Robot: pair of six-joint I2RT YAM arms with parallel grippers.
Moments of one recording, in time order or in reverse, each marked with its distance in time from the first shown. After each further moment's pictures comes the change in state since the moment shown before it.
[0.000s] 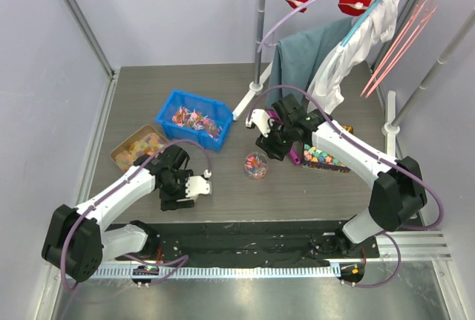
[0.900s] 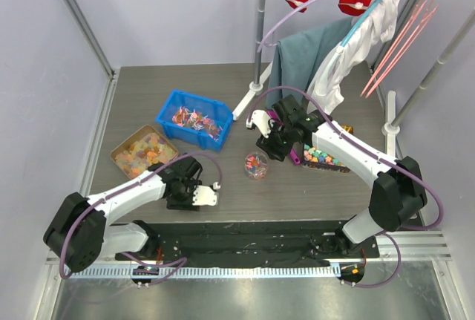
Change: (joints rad) left arm -0.162 0.061 -0.089 0.180 -0.135 0.000; right arm -0.002 -0.002 -0.011 0.003 0.008 0.000
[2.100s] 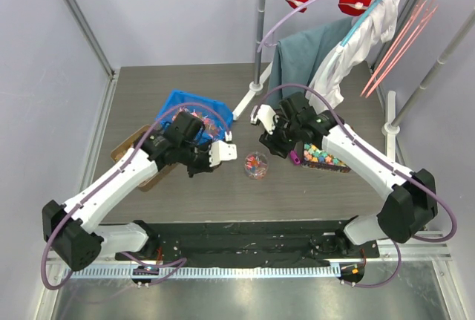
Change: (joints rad) left arm -0.019 0.007 0.505 -0.143 0.341 -0.232; right arm -0.007 -0.091 0.008 -0.005 -0.007 0.002
